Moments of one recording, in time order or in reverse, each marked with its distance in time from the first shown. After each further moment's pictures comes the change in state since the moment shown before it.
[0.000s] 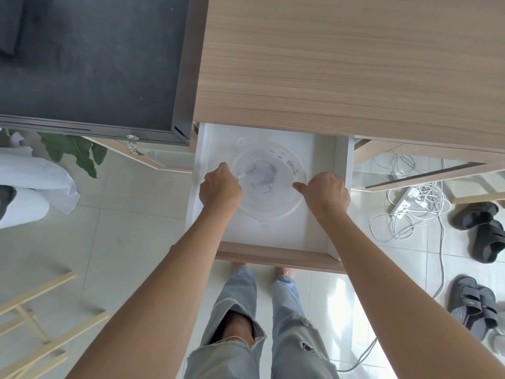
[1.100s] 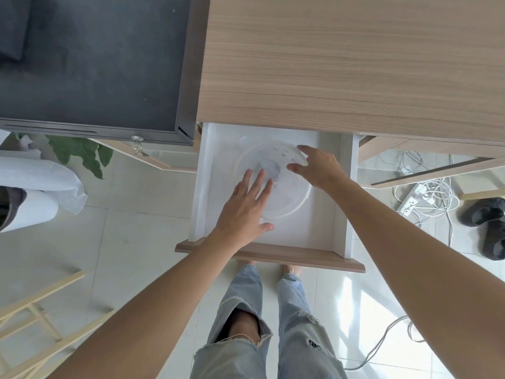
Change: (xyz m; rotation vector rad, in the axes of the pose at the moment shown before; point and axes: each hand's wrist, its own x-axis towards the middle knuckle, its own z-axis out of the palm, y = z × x) left_hand -0.031 -0.033 0.048 0.453 0.012 0.794; right_hand 0.040 -0.024 -0.015 0.013 -0.223 -0.332
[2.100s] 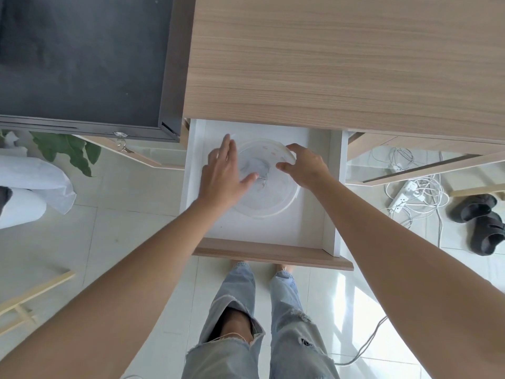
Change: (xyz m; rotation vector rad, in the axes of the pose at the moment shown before) left_hand 0.047 -0.025 -0.030 -0.227 0.106 -0.307; right_hand 0.001 0.000 0.008 0.070 -0.008 0.061
